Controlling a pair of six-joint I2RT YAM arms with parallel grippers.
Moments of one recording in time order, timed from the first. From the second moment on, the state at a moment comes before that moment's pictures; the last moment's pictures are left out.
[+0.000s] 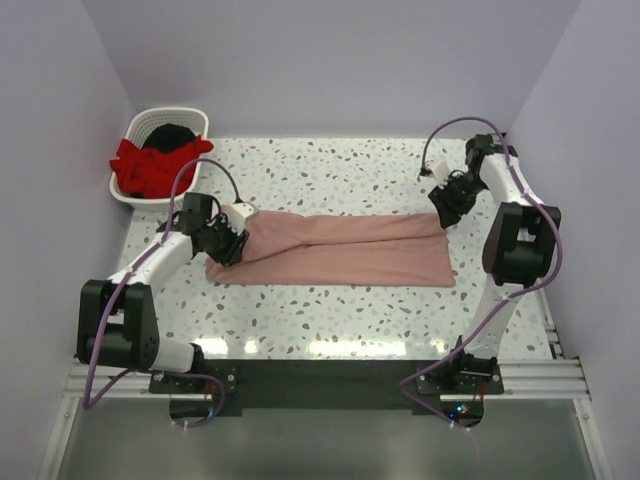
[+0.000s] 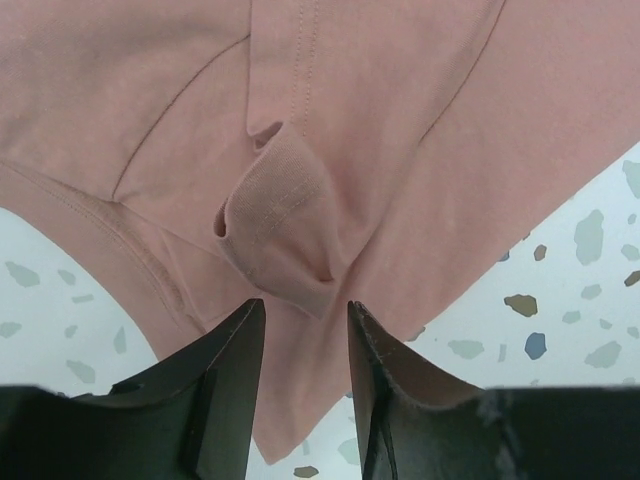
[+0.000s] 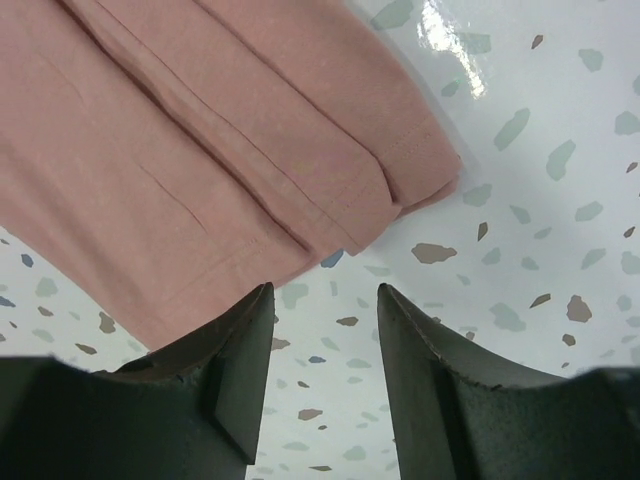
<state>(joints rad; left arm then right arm) -0.09 1.41 0.82 -0.47 0.36 0.53 -0.11 2.02 1.69 -1.11 -0.30 -0.95</state>
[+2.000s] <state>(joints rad) -0.49 2.00 1.47 -0.65 0.35 0.72 -0.05 2.14 1.83 -1.16 -0.20 -0.90</state>
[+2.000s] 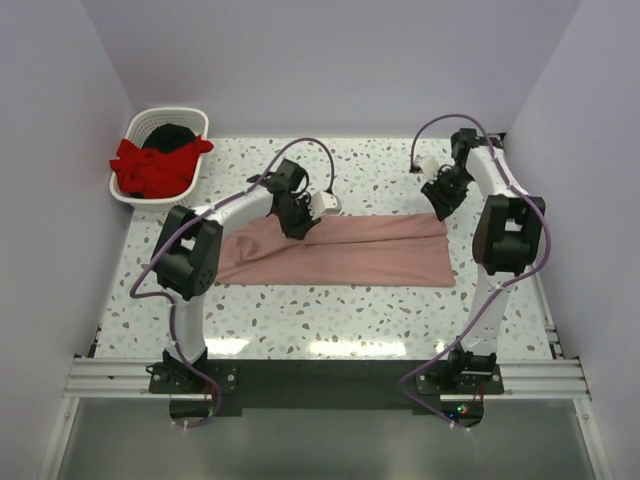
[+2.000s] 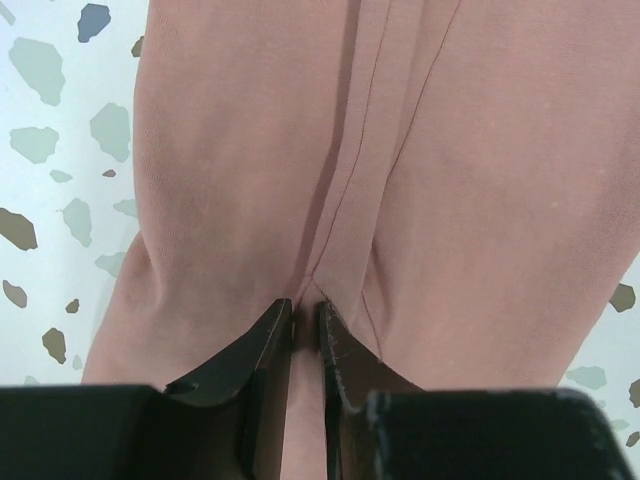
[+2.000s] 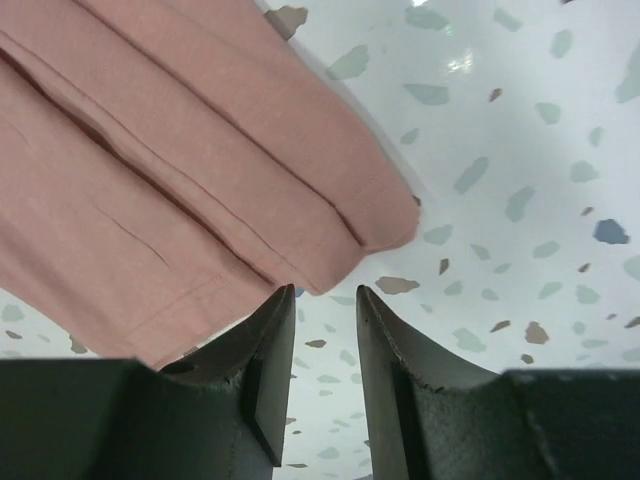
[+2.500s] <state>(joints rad) -0.49 2.00 1.48 -0.65 0.33 0.72 -0.05 2.23 1.88 -1.15 -0.20 -0.89</state>
